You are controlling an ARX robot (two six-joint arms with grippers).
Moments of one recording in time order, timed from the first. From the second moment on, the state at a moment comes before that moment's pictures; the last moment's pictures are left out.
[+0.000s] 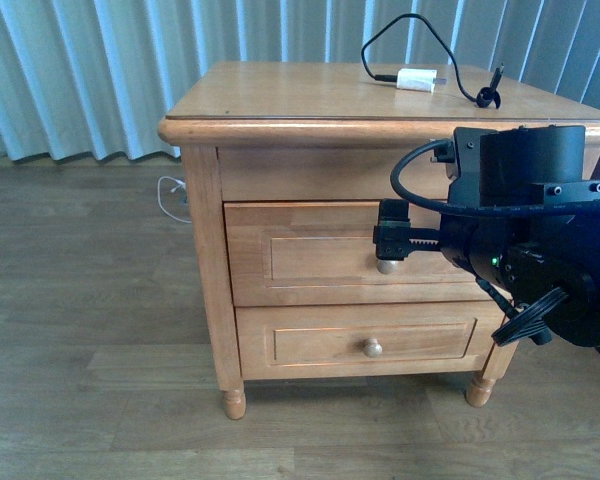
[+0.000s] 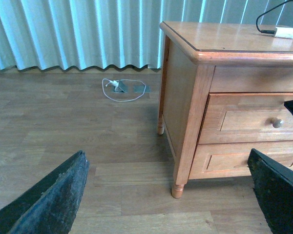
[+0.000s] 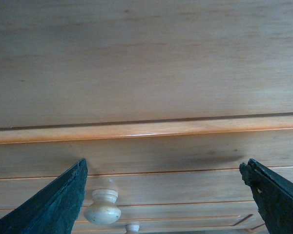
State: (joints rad) left arm 0.00 0.00 0.02 0.00 0.00 0.00; right arm 0.24 2.26 1.20 0.75 0.14 0.13
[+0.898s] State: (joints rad) left arm 0.00 0.00 0.02 0.00 0.00 0.00; right arm 0.22 2.25 1.20 0.72 0.12 0.11
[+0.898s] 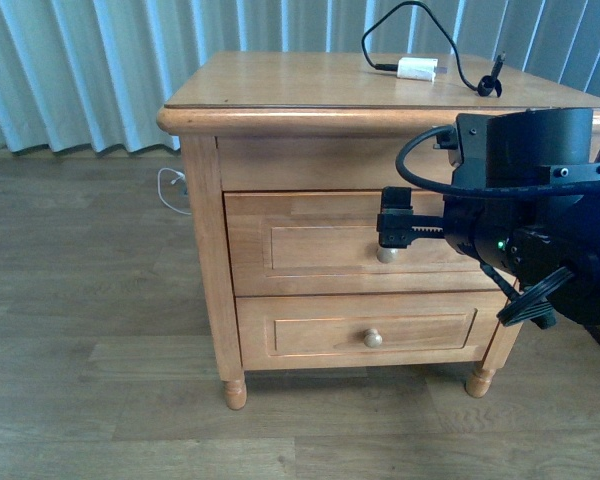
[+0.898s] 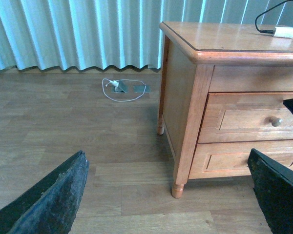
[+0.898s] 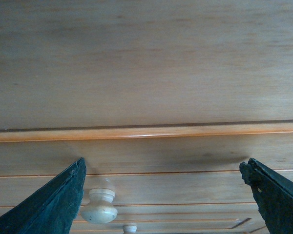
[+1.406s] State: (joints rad) left arm 0.00 0.00 0.02 0.00 0.00 0.00; right arm 0.21 1.70 0.74 0.56 0.05 0.13
